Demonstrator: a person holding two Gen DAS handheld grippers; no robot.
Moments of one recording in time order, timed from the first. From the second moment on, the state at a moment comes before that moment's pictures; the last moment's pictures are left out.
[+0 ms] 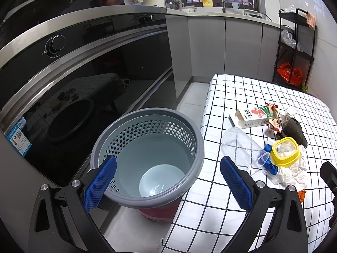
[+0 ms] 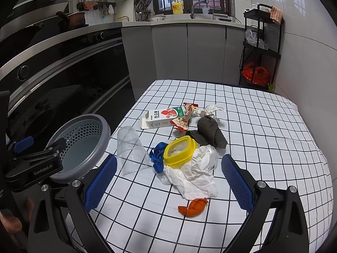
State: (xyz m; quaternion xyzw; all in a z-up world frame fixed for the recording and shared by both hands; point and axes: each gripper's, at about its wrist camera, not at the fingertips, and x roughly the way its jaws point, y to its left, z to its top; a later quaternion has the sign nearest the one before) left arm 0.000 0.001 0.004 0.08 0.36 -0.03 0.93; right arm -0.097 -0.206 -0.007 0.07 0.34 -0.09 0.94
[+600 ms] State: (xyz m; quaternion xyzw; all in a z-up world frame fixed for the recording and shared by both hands) left arm -0.001 0.001 0.002 0.08 0.35 -0.03 0.93; right arm -0.098 -0.204 -0.011 0.07 0.33 -0.08 0.94
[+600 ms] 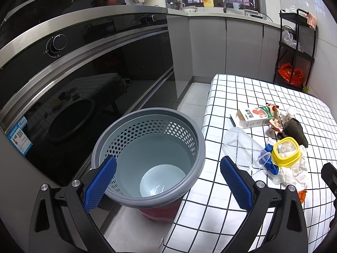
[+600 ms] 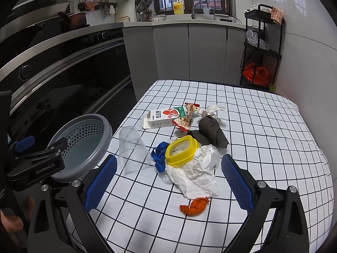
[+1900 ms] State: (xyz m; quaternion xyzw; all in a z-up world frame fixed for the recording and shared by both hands) left arm -0.001 0.001 0.000 0.09 0.35 -0.03 0.93; right arm -0.098 -0.204 -0.012 0.08 0.33 -0.08 0.94
